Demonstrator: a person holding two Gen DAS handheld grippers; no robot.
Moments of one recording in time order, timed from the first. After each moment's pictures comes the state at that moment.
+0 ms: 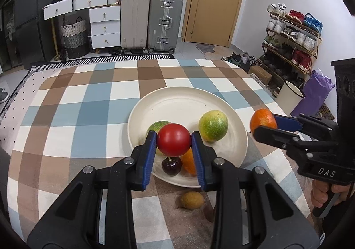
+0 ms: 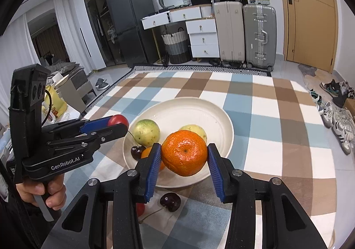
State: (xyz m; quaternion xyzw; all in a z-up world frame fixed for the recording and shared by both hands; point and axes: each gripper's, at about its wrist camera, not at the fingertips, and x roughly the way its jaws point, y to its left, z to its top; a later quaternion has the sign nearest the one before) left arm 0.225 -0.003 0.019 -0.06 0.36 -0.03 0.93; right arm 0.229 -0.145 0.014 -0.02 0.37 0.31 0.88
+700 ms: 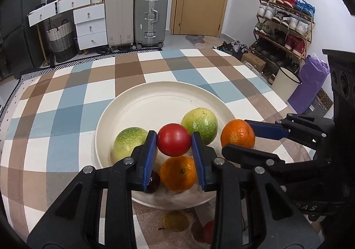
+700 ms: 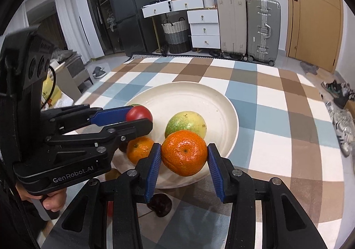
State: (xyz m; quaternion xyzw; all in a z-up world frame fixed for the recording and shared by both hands) left arm 0.266 -0.036 -0.005 -0.03 0.38 -0.06 0.92; right arm 0.245 -0.130 -0.017 -0.05 0.38 0.31 0.87
